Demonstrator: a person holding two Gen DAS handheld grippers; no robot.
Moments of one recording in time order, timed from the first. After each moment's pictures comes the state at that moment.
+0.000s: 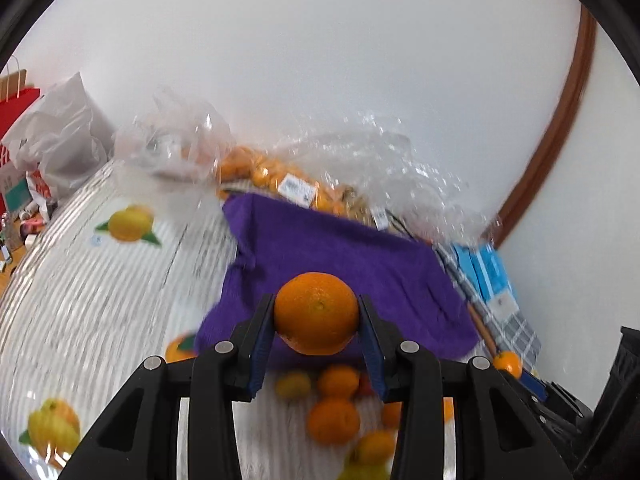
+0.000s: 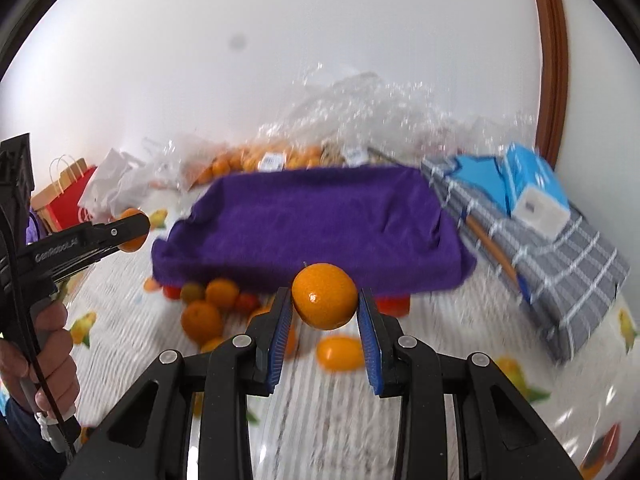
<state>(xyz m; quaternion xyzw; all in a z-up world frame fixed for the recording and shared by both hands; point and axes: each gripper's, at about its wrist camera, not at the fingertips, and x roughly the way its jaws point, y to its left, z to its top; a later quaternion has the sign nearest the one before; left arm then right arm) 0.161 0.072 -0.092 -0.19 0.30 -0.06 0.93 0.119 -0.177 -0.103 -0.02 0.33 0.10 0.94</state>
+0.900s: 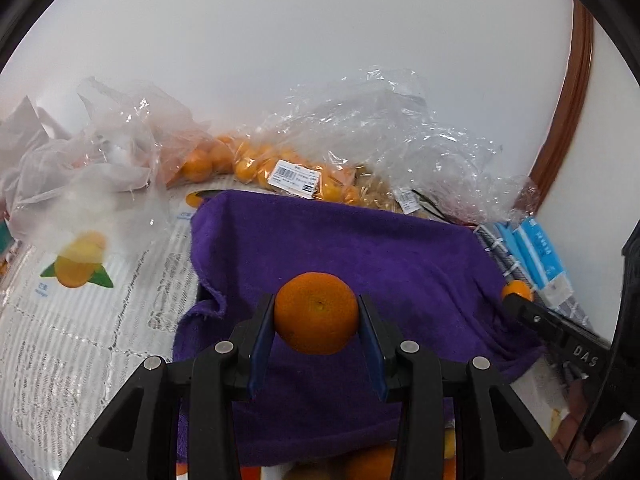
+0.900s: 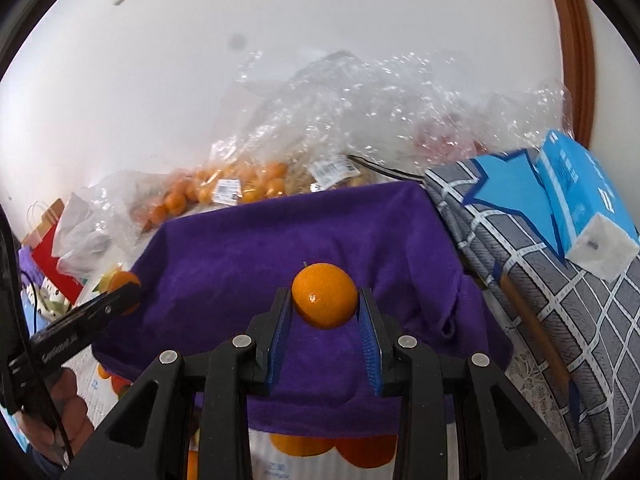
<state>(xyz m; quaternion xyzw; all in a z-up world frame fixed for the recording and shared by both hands) 0.241 0.034 -0.132 -0.11 0.33 -0.04 0.94 0.249 -0.206 -0.138 0.05 0.36 0.10 0.93</state>
